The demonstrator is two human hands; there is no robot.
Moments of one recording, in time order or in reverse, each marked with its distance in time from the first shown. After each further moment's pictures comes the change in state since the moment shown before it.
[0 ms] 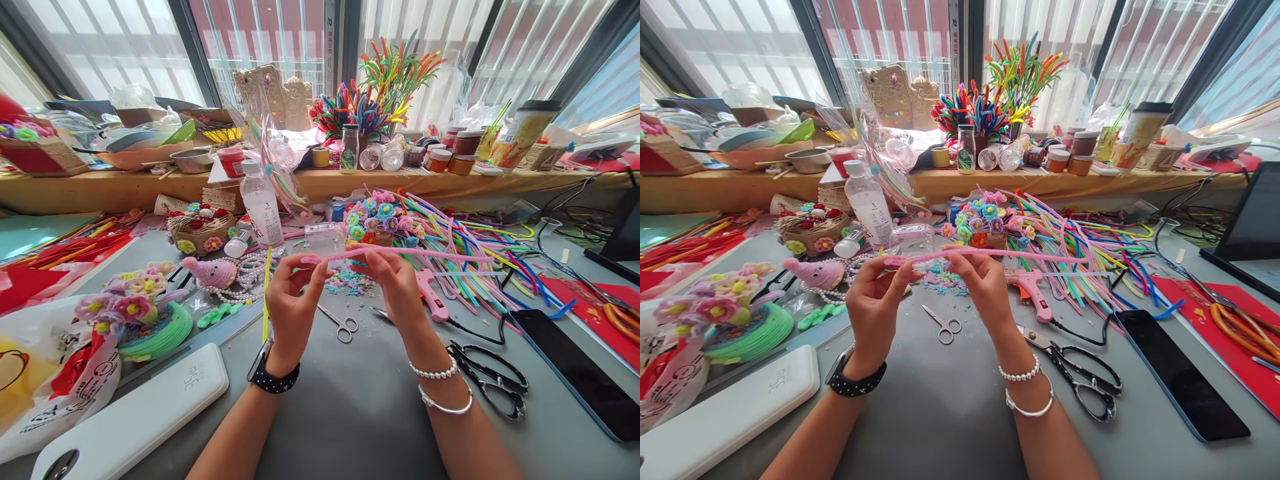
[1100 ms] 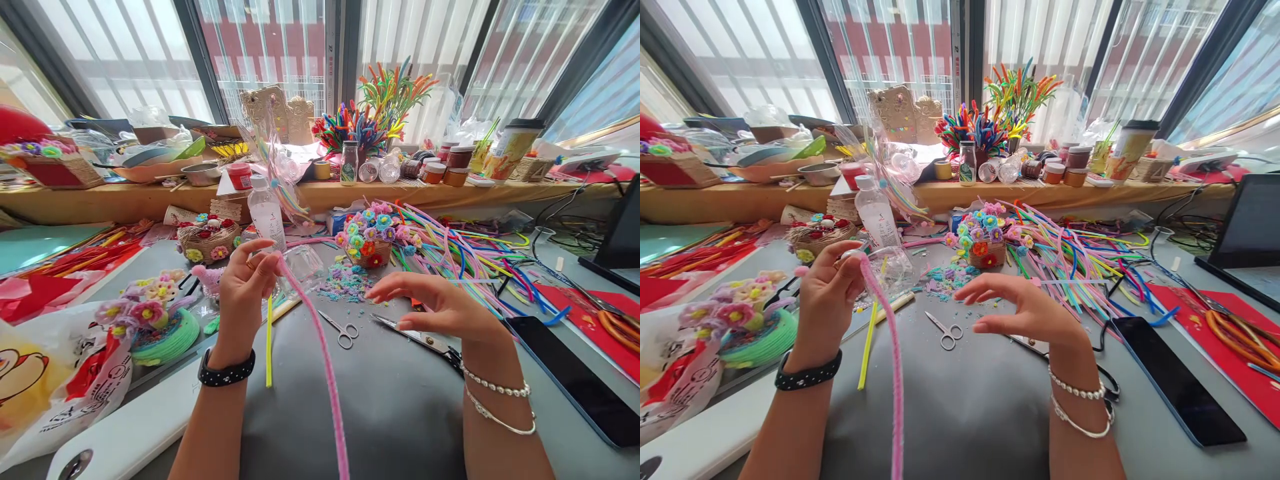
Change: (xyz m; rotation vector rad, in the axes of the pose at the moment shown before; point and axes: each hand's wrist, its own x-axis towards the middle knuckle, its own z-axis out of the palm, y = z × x) left_hand 0.043 0.018 -0.048 -0.194 -0.102 -0.040; right_hand -0.010 -0.055 -0.057 -0.427 -0.705 -0.076
